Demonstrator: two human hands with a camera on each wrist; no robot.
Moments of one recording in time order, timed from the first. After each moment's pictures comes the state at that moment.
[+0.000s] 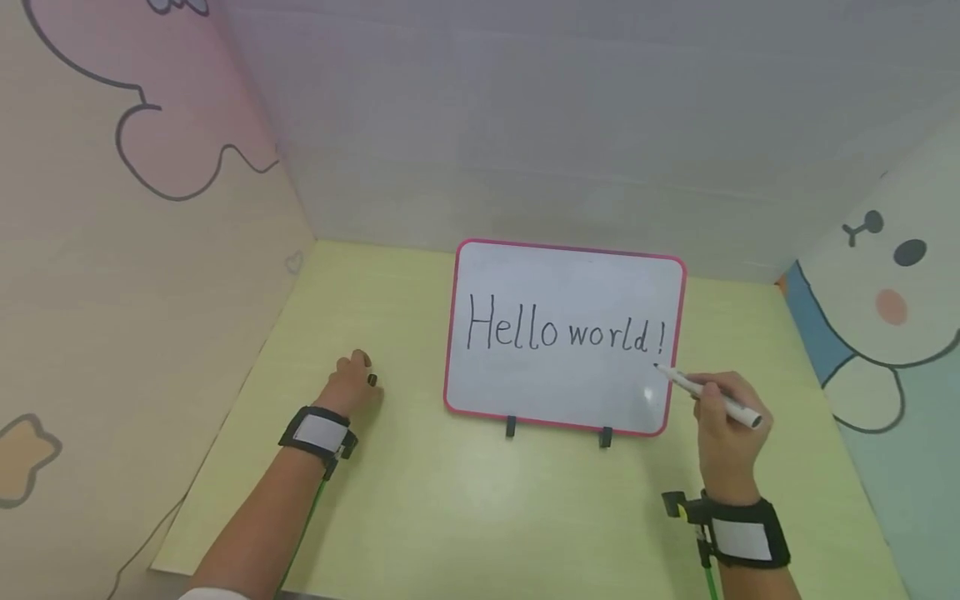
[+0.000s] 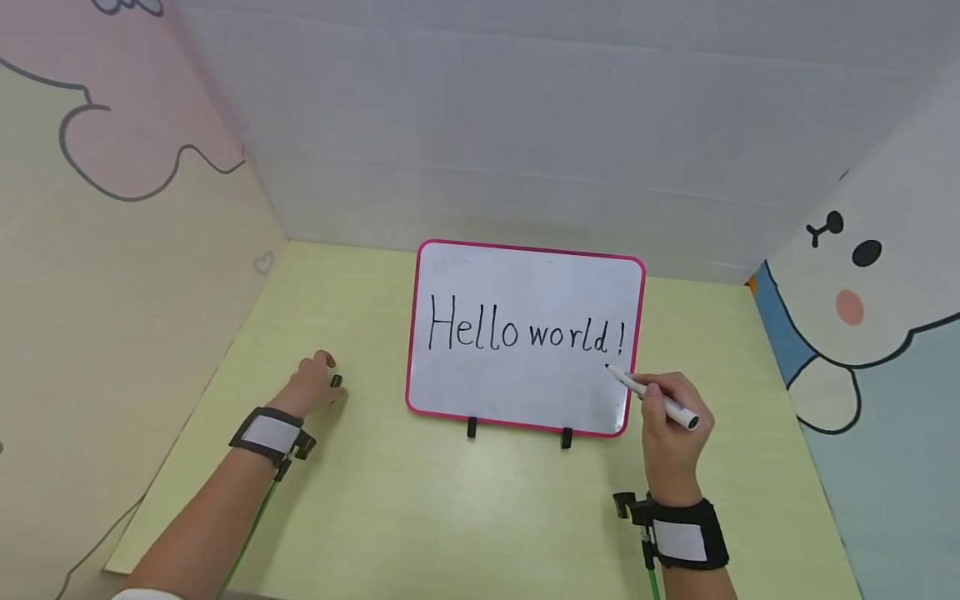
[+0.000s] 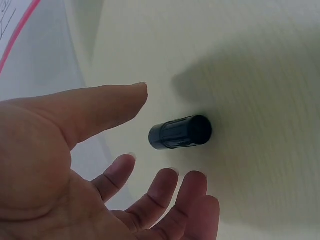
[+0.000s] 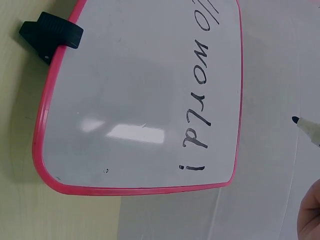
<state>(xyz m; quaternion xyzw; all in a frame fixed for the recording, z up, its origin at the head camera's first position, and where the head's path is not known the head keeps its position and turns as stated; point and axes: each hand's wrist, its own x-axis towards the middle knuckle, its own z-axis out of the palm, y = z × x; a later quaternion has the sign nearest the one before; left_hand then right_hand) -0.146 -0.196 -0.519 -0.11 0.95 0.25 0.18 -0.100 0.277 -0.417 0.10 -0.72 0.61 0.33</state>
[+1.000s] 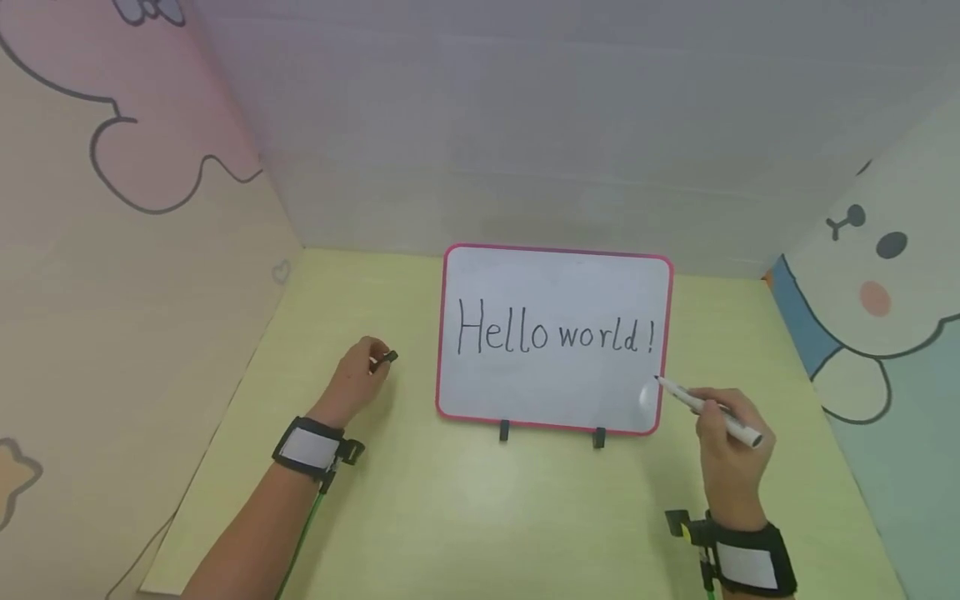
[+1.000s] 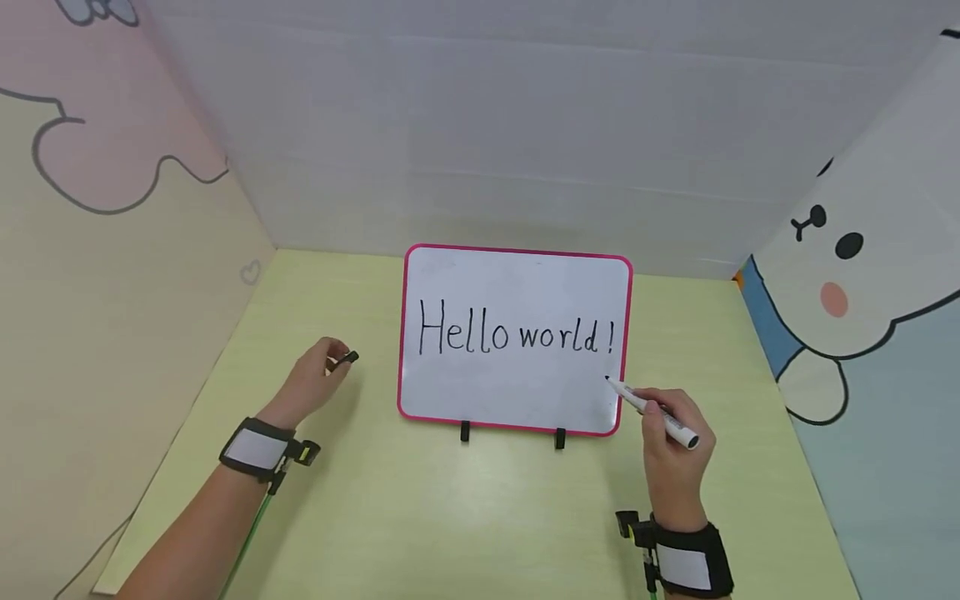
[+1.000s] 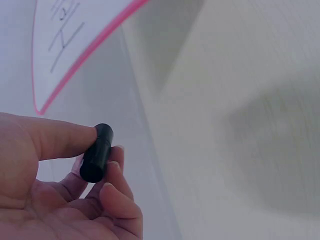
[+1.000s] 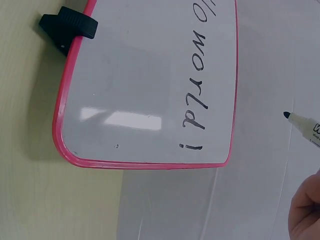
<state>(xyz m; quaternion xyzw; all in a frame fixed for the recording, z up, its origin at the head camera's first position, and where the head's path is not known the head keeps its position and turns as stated) -0.151 -0.168 -0.477 -0.01 0.92 0.39 0.06 -0.078 0.289 -0.424 0.06 -0.76 0.56 0.32</state>
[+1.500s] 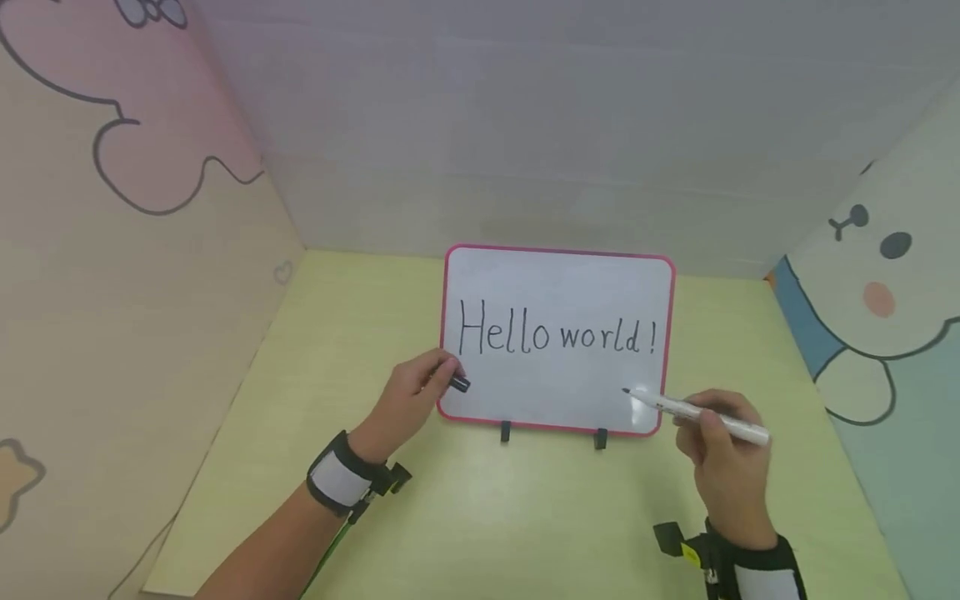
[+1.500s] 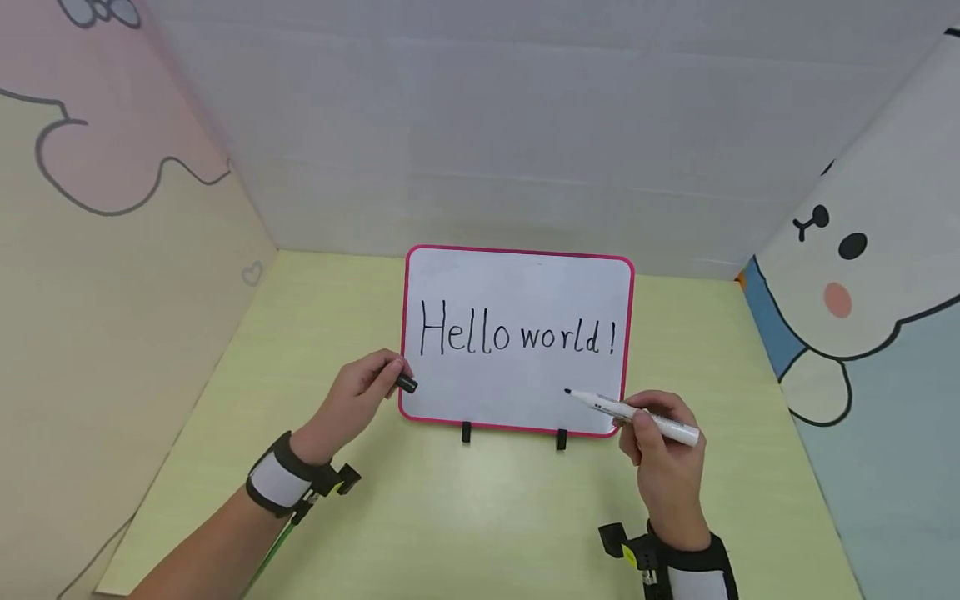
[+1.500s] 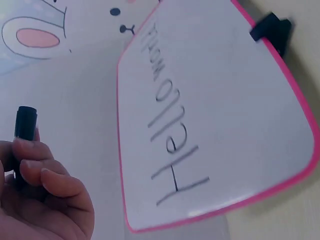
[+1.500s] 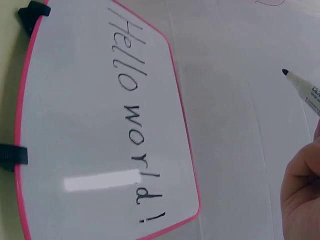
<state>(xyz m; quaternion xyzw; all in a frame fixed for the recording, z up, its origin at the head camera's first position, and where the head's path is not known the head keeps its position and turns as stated) -0.112 -0.086 -0.417 0.16 0.81 0.56 0.00 -0.068 0.271 -0.400 0.21 -0.53 0.80 0.16</state>
